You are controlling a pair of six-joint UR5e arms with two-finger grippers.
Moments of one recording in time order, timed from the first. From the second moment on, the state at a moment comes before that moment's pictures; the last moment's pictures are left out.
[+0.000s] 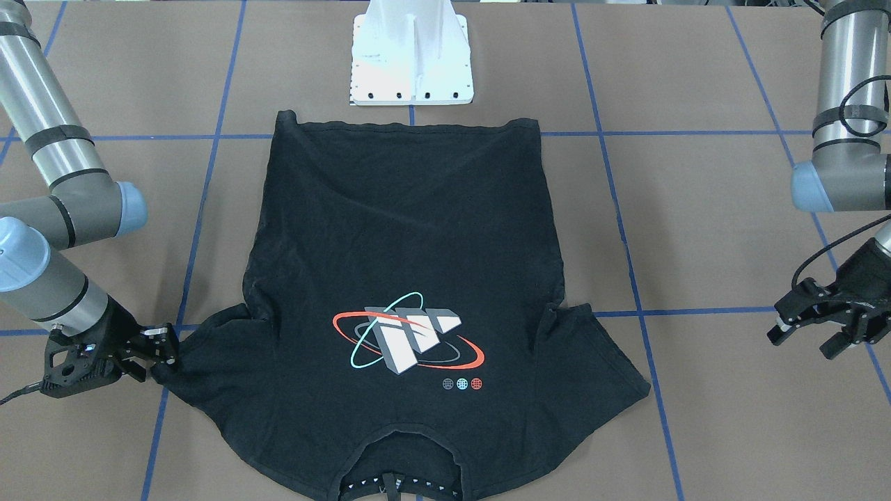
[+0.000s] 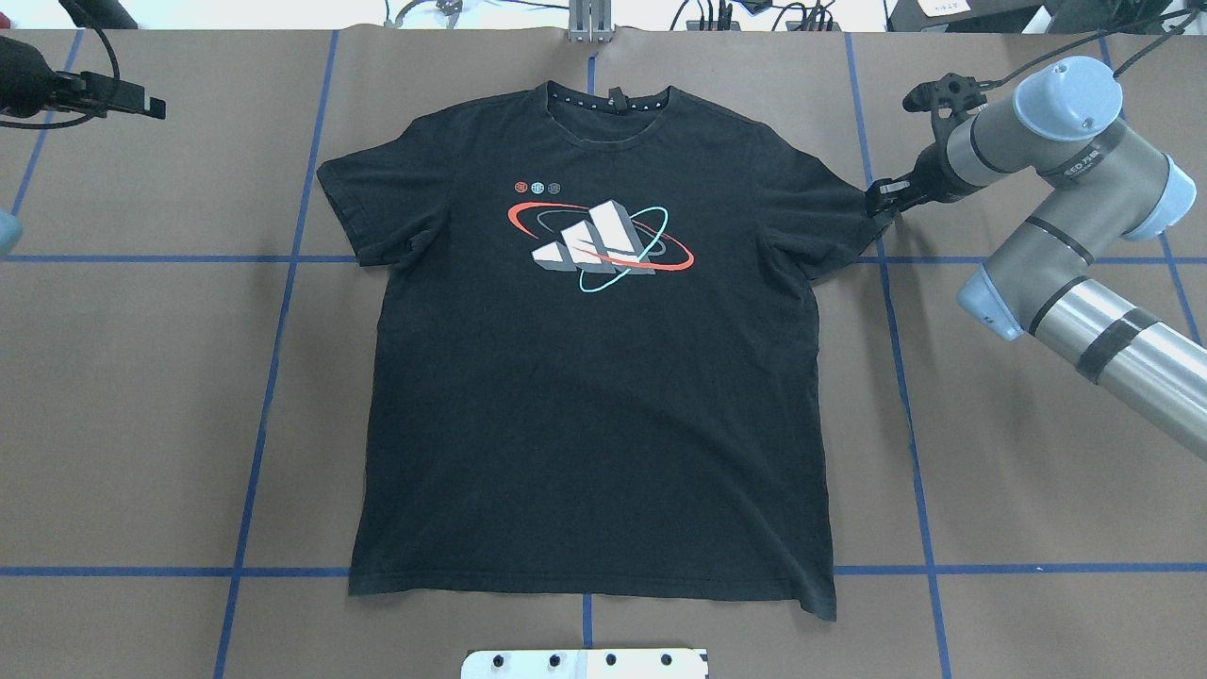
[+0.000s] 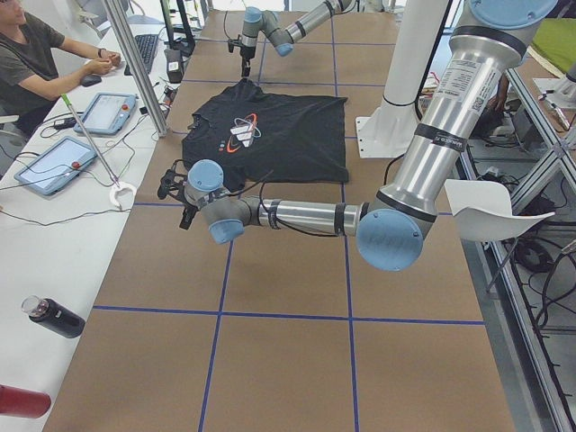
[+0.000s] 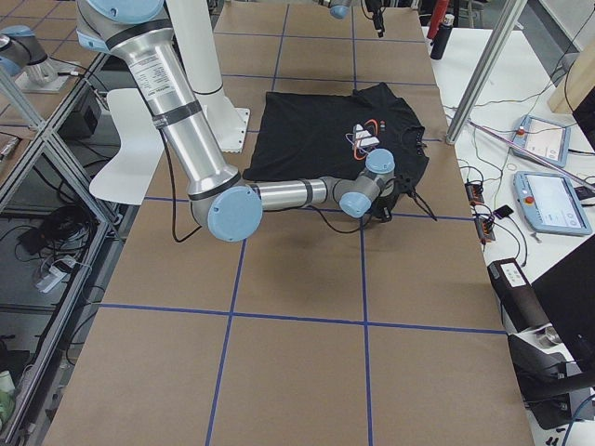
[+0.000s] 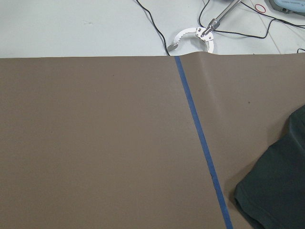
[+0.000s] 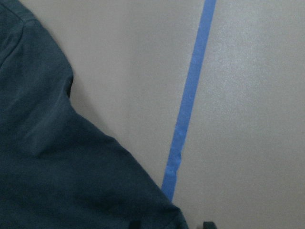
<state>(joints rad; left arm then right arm) -1.22 -1.95 -1.20 -2.62 -2.23 -0.79 0.96 -1.10 1.15 -0.81 2.08 0.72</state>
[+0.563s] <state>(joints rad) -1.22 -1.95 -1.20 -2.62 -2.23 -0.79 0.97 -1.11 1.15 -0.81 2.08 0.72</state>
